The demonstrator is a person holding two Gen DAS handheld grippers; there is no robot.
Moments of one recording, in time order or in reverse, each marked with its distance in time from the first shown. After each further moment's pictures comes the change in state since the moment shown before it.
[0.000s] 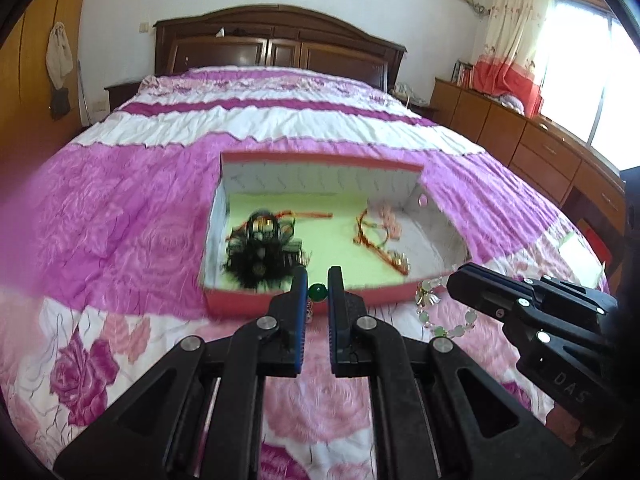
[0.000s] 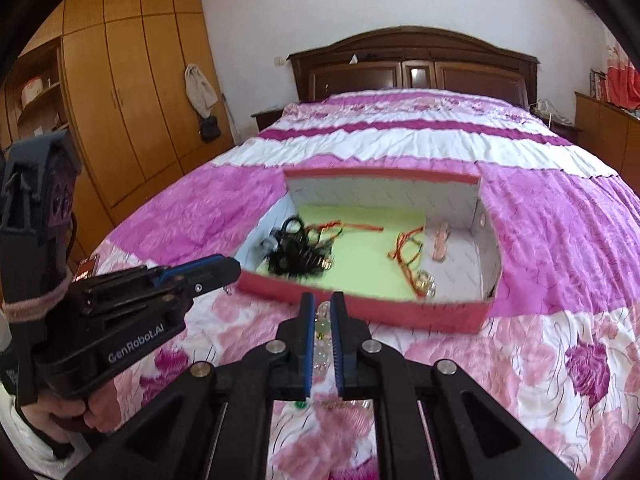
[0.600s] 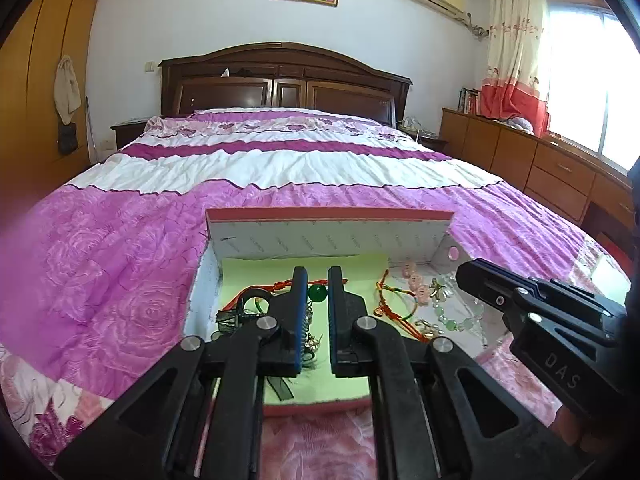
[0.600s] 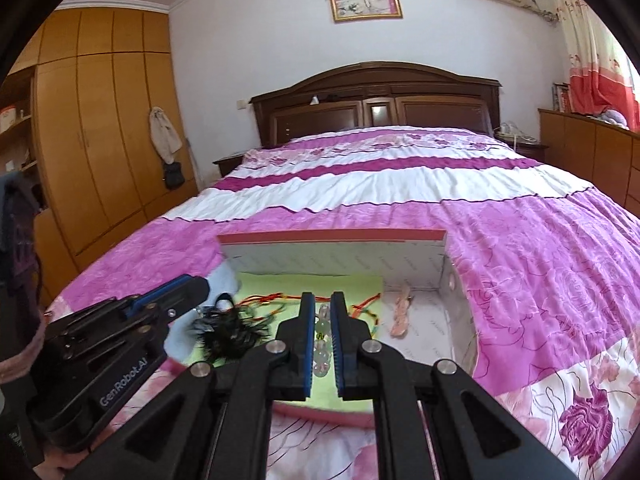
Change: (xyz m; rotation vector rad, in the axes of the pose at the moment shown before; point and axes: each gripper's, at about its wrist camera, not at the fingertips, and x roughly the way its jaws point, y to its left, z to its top) left arm 0.058 -0.002 0.020 0.038 -0.147 0.059; right arm 0.054 -0.043 0.027 0.057 -0.136 -0.130
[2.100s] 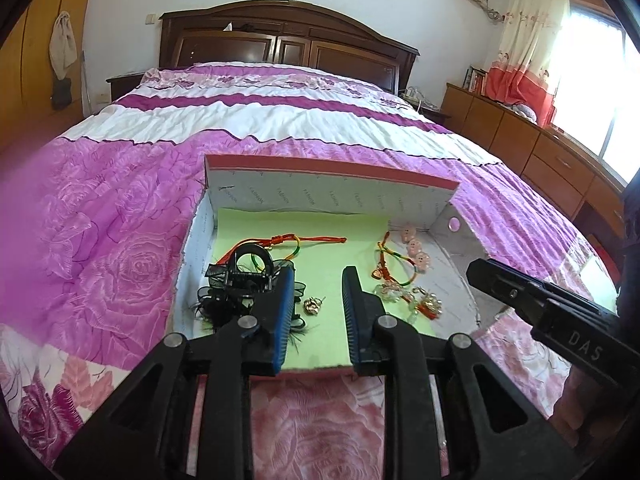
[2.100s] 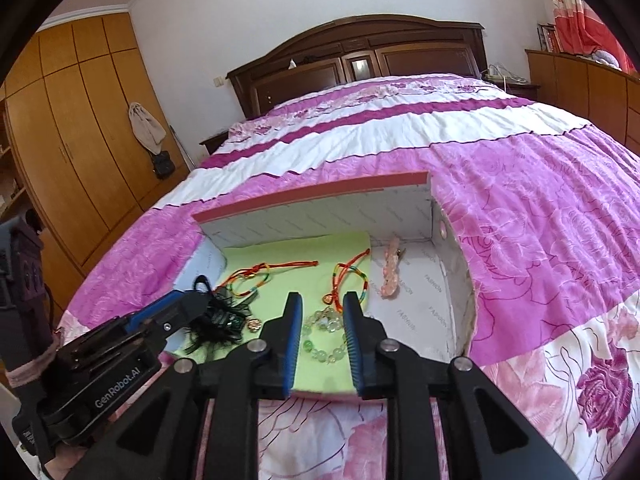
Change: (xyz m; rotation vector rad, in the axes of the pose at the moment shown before) left arm -0.003 0.008 -0.005 -0.075 0.160 -0.043; right arm 0.001 -0.025 -0.003 0.145 0.151 0.055
